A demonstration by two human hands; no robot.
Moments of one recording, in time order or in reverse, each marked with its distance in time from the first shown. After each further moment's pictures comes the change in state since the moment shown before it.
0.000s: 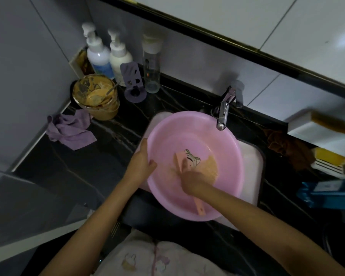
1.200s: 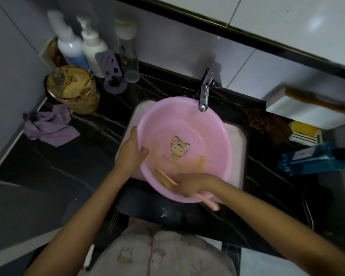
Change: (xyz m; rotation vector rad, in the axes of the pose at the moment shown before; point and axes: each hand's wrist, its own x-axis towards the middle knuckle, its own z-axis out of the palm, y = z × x) left_hand -0.011 0.014 0.000 -0.078 0.019 0.110; right_hand -0.084 0.015 -0.009 0.514 -0.311 -0.302
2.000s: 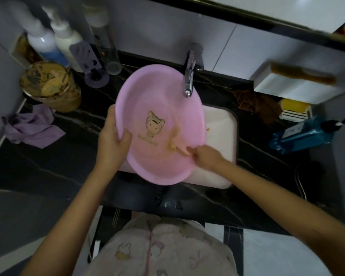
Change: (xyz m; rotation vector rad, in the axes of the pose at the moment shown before) left_hand -0.020 0.051 -0.023 -0.170 0.140 0.218; right_hand 0.003 0.083 -0.009 -0.122 0.470 0.172
